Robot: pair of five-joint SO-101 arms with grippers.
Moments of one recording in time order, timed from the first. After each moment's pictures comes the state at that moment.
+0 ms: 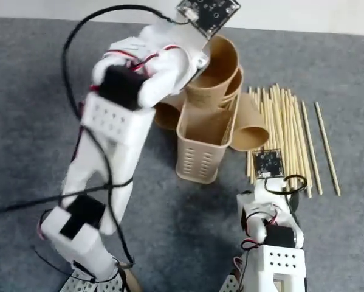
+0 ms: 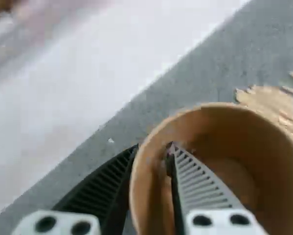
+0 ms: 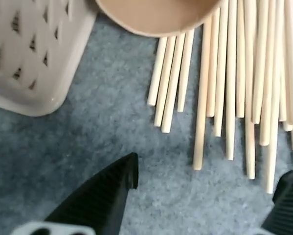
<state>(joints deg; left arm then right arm) 21.8 9.8 -46.3 77.3 -17.3 -1.6 -76.7 89.3 48.0 13.5</state>
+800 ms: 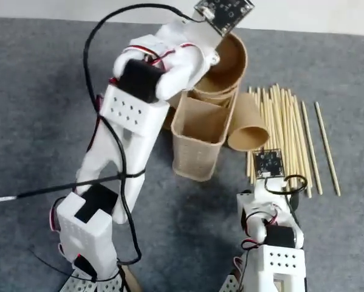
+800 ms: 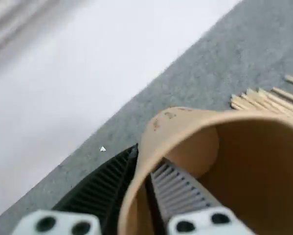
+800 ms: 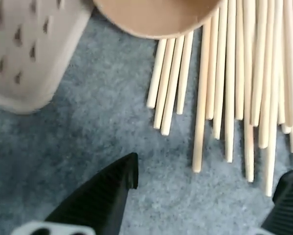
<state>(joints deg) 23.2 17.9 -55.6 77.5 -16.0 -1.6 -76.7 89.3 46.6 13.5</state>
